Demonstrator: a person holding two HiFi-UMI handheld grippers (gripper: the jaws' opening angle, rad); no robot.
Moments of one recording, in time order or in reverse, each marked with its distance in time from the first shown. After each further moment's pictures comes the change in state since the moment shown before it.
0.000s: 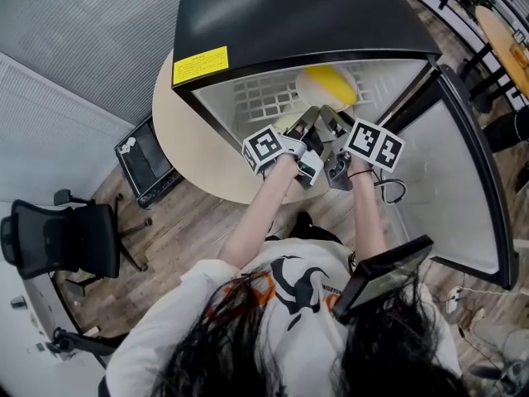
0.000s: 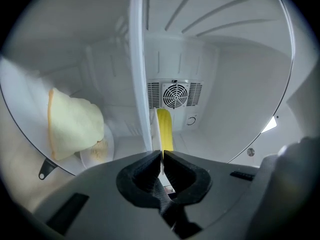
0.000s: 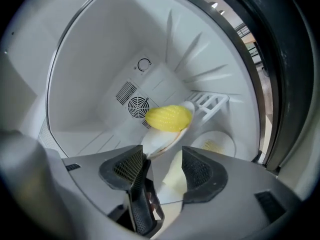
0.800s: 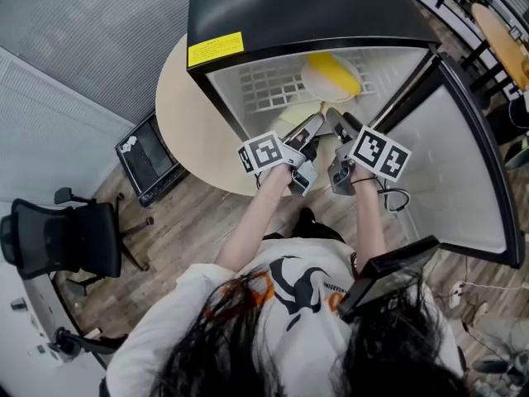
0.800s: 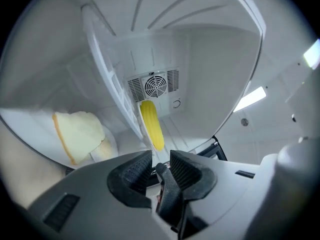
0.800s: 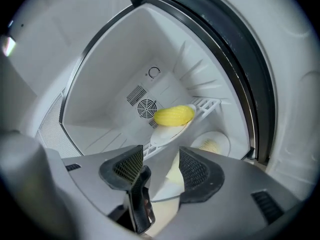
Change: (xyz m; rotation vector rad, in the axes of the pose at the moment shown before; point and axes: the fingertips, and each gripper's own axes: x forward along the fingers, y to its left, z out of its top) left arm -0.041 -0.027 -0.026 0.236 0.164 -0.029; right arm -0.040 0.018 -0.015 -0.035 -0.071 -0.008
